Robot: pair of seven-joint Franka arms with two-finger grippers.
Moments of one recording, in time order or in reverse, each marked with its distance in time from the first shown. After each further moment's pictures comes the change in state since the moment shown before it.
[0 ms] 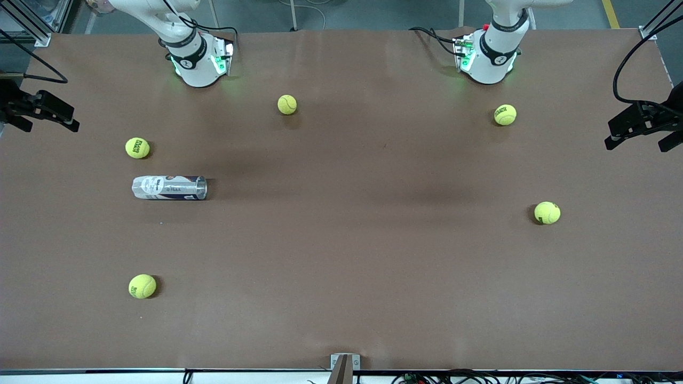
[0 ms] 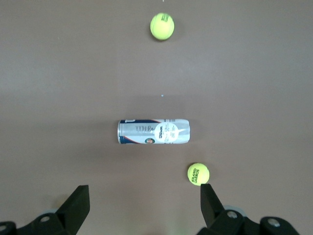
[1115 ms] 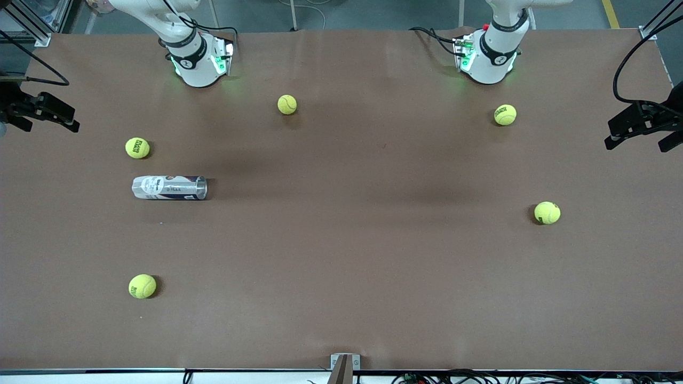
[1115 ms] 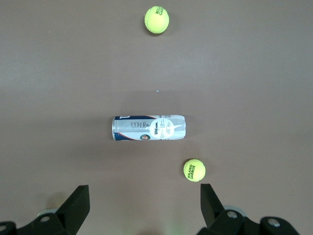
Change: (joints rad) left arm 0.000 0.000 0.000 0.000 0.000 0.000 0.006; right arm 0.000 0.000 0.002 -0.026 -0.021 -0.009 0.005
